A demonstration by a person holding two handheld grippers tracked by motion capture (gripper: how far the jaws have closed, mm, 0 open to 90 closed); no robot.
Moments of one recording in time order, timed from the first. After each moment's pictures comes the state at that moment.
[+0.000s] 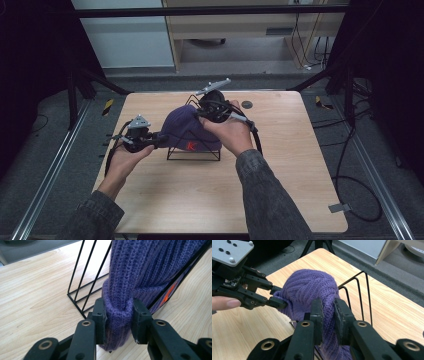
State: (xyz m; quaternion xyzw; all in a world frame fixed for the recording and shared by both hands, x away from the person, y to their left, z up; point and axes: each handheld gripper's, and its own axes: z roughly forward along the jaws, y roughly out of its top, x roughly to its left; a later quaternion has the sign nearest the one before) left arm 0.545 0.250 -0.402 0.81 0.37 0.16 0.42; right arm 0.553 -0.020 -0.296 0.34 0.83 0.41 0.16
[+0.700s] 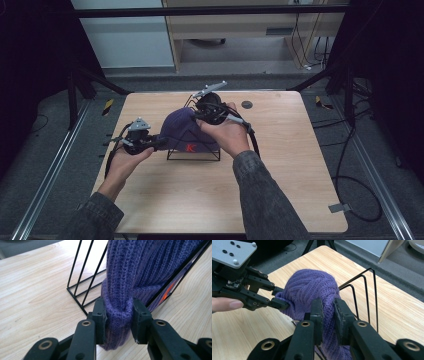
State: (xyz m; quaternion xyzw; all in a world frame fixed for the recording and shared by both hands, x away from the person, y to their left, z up) left arm 0.544 0.253 -0.412 0.82 0.37 0.16 0.41; right arm 0.553 -0.012 -0.304 0.33 0.83 0.41 0.16
